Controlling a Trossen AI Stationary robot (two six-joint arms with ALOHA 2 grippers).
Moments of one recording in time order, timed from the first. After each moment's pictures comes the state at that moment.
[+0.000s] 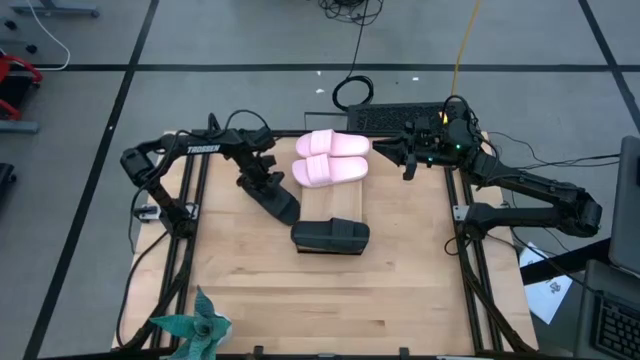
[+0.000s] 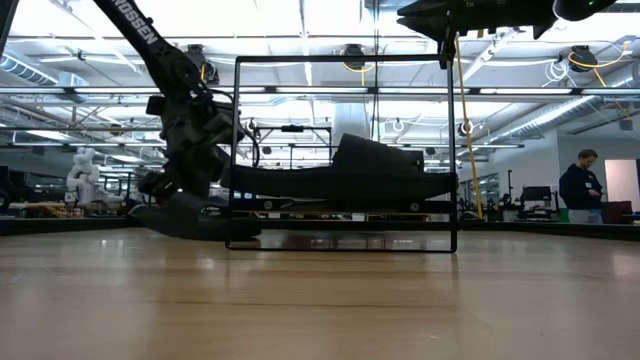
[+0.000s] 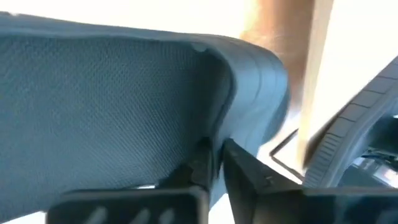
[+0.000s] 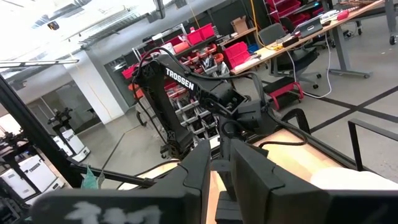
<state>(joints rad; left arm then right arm) 0.70 1.67 0.94 -0.75 0.66 -0.47 -0.50 0.94 0.73 0.24 -0.37 0.46</state>
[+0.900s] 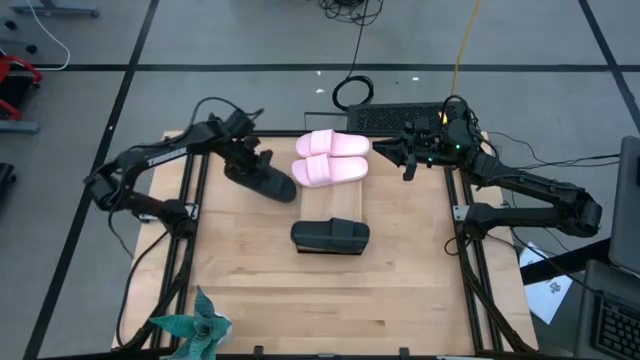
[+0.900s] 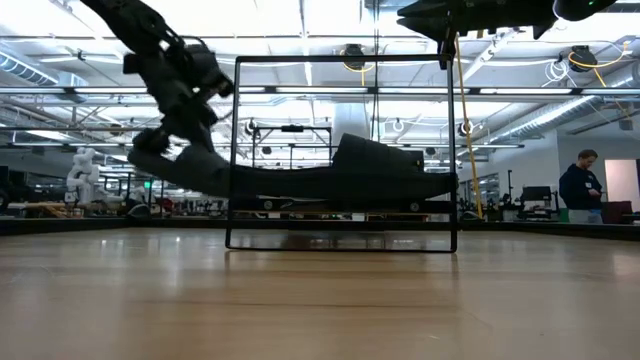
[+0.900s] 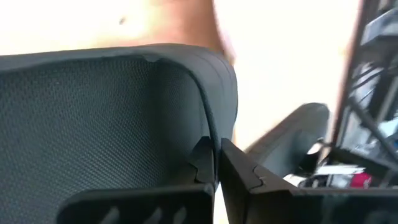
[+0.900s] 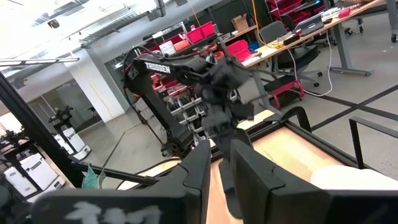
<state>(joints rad) 0.76 1.36 0.94 -0.75 0.60 -0.71 -0.50 0.94 0.73 0.24 -0.37 0.46</state>
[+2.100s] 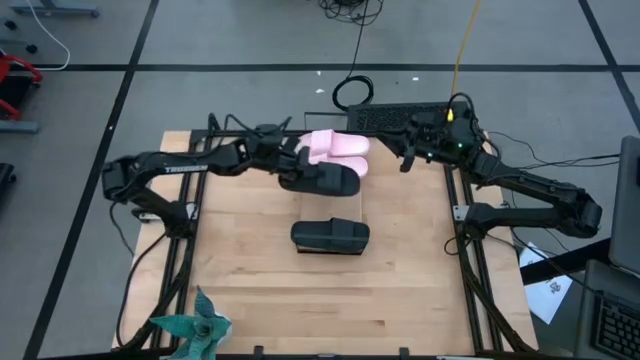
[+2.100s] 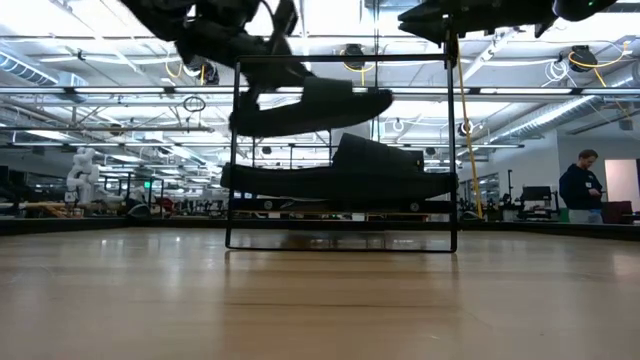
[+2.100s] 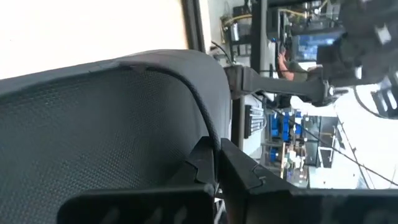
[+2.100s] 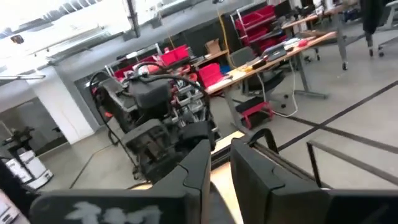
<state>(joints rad) 0.38 1.45 0.99 0.08 0.43 -1.28 -0.52 0.94 0.73 0.28 -0.23 0.43</state>
